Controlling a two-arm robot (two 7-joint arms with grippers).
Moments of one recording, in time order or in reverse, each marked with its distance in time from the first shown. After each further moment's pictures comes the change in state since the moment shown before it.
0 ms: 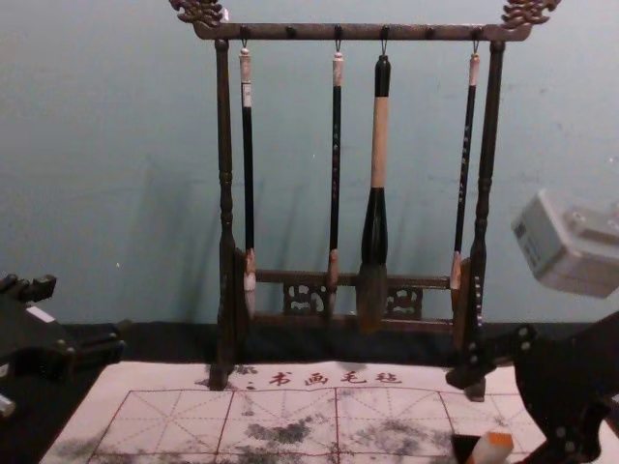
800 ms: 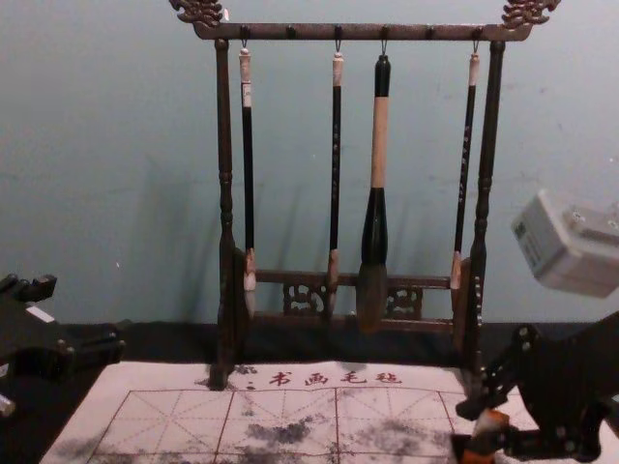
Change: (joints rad) left arm 0.000 0.000 0.000 0.000 0.000 0.000 0.000; right arm 0.000 0.000 0.000 0.000 0.000 0.001 0.000
